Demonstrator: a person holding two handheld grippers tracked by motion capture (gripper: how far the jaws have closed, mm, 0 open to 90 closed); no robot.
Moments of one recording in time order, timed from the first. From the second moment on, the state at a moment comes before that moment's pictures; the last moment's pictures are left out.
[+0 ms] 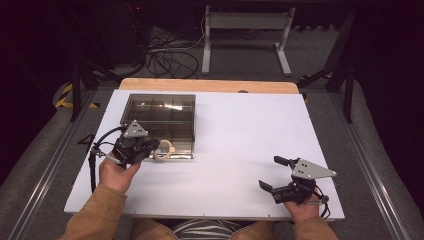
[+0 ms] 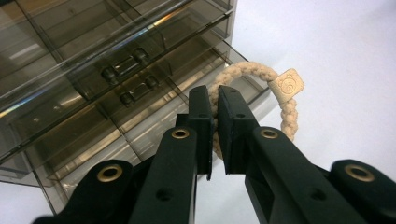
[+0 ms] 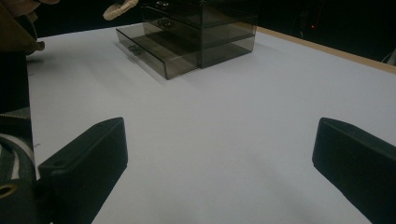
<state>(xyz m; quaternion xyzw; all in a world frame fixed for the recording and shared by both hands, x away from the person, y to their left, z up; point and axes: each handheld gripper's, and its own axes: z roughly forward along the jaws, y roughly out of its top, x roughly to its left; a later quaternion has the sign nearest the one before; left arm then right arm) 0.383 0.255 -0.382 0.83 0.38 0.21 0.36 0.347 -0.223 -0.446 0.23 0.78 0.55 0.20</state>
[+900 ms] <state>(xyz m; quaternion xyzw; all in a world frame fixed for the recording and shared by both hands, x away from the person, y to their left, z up) 0.414 0.260 -0.385 0.81 0.40 0.23 0.36 0.347 -0.223 -0.447 0.23 0.78 0.55 0.20</state>
